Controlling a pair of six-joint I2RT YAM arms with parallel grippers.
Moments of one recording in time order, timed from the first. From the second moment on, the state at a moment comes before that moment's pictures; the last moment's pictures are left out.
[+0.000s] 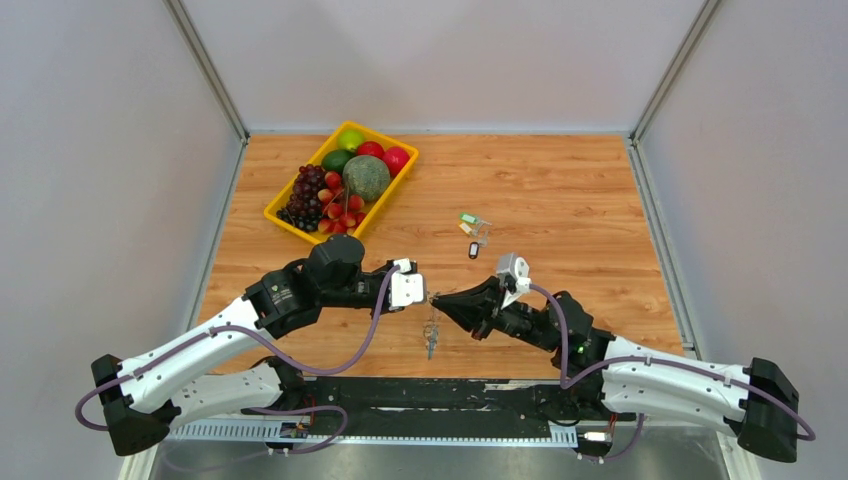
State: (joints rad) left arm -0.97 0.91 0.92 -0.48 0.39 0.50; right arm 1.14 0.76 0.36 0.60 -0.07 0.29
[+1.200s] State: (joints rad) left arm -0.97 0.93 0.92 -0.47 0.44 0.50; right arm 1.15 0.65 0.30 0.62 0.04 0.30
